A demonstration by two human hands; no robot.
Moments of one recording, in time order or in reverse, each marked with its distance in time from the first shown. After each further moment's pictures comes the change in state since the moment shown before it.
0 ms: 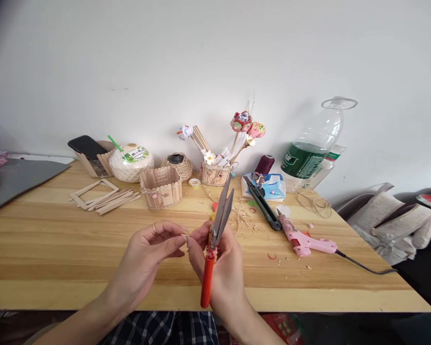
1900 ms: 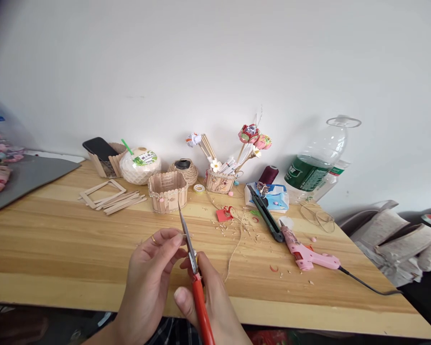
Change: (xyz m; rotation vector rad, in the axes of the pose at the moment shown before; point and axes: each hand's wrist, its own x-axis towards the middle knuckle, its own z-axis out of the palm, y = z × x) left_hand -0.018 -0.005 0.020 -0.351 0.205 0.018; right_hand -0.026 0.023 -0.008 -0.086 -0.435 0.079
